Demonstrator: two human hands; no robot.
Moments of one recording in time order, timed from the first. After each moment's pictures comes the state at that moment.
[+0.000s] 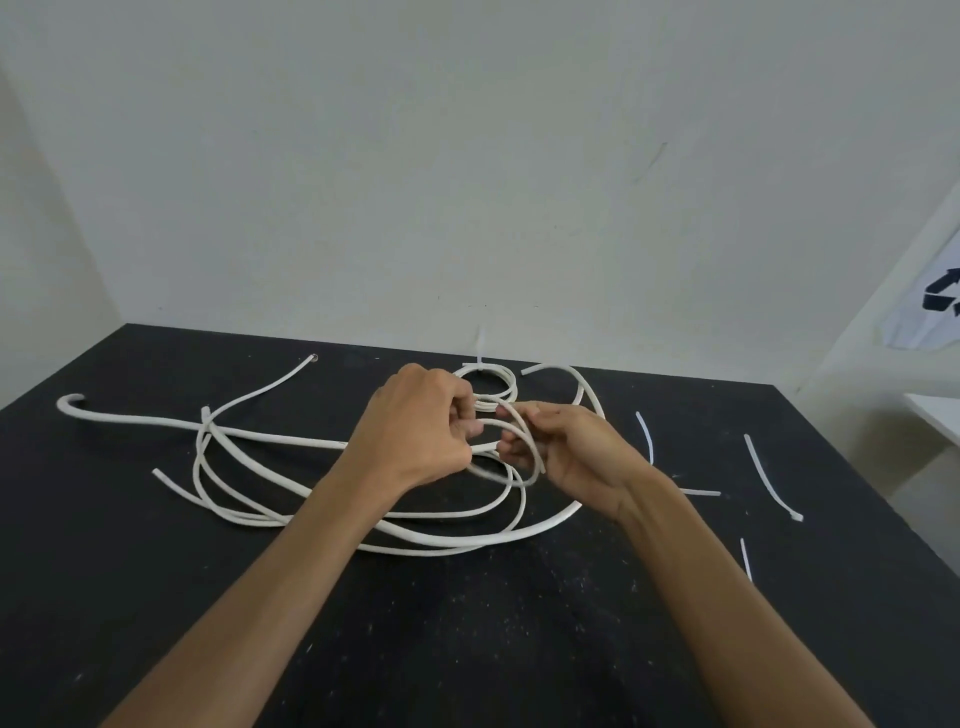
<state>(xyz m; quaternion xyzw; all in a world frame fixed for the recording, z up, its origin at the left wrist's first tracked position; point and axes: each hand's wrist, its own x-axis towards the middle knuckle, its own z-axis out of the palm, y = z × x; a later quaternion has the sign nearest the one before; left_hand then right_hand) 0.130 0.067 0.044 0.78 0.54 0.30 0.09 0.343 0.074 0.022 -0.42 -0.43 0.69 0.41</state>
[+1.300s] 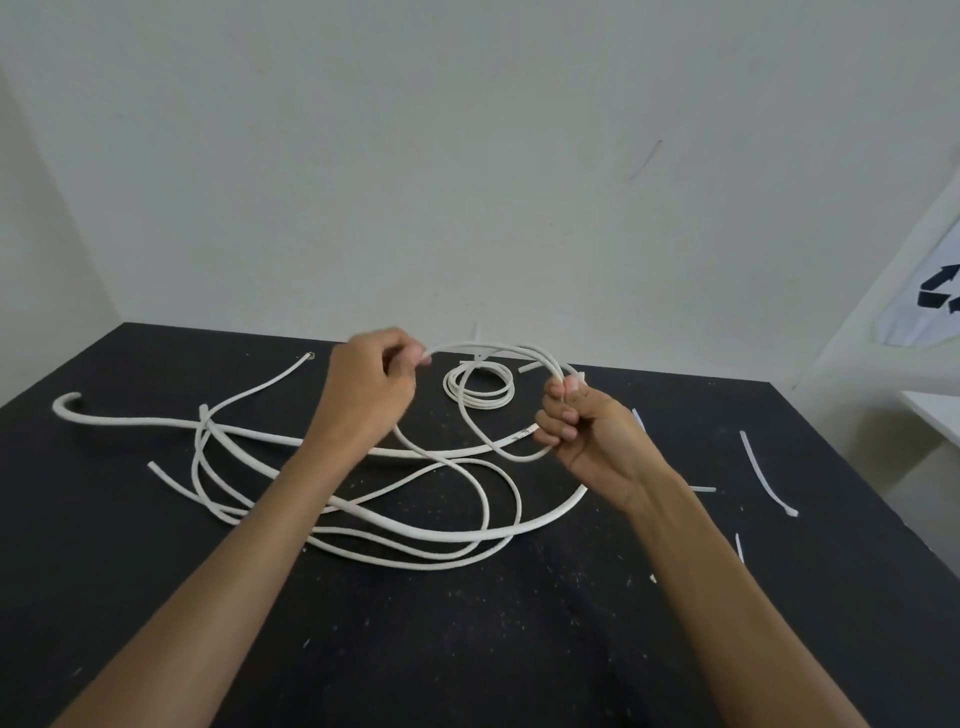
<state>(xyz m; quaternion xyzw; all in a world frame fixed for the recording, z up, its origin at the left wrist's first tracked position) 0.102 0.088 0.048 0.65 0.56 0.48 0.19 0.356 0.073 0.025 -0.33 -0.35 0.70 0.53</state>
